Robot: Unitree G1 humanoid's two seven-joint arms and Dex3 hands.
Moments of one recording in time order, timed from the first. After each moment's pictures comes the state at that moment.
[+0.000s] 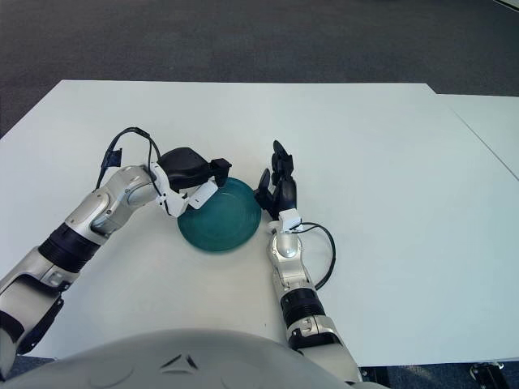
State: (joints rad) left arm -0.44 0.46 -0.50 0.01 0.83 -0.21 -0.49; right arm -0.11 0.12 0.09 0.55 -0.05 -0.66 -0.23
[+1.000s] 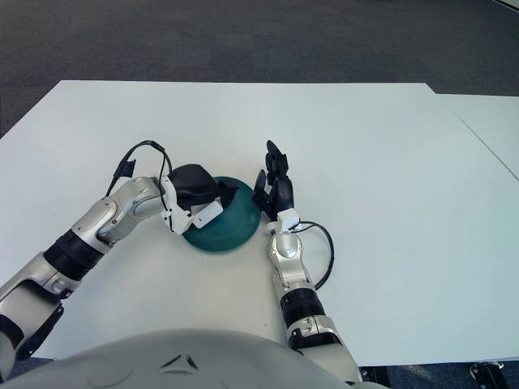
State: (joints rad) left arm -0.42 0.45 -0.56 0.01 0.83 -0.30 -0.52; right arm -0.11 0.11 0.09 0.55 -0.03 -0.66 -0.11
